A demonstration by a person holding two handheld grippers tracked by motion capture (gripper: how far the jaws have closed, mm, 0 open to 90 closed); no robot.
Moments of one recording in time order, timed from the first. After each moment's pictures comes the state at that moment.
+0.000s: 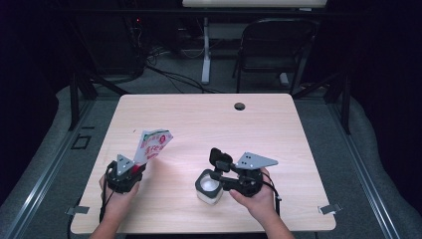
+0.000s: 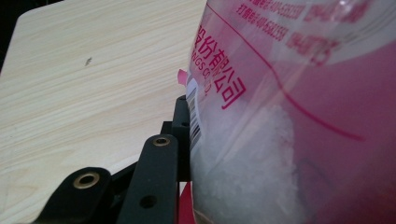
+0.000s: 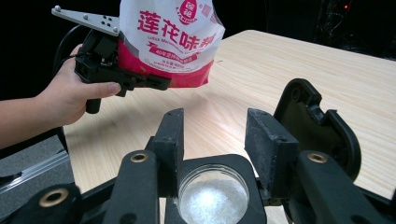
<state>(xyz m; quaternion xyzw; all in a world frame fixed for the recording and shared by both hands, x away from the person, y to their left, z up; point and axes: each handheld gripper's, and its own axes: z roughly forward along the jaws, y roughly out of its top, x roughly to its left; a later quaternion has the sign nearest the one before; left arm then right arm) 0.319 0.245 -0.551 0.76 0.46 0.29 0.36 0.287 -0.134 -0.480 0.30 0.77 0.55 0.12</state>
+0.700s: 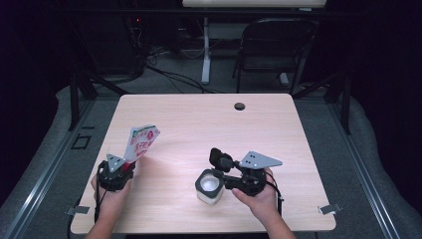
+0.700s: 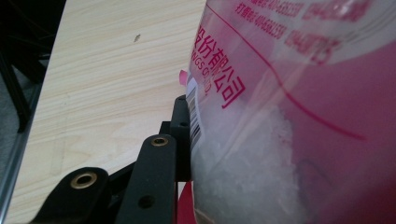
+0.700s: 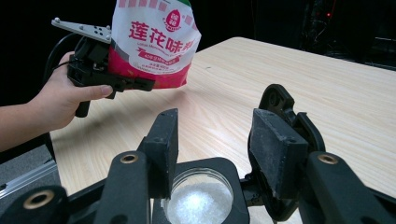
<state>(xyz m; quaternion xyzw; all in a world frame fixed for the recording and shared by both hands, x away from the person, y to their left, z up) 0.326 0.267 -0.558 0.73 0.51 0.31 0.32 0.287 -0.141 -0.478 0.31 0.75 0.56 0.14</state>
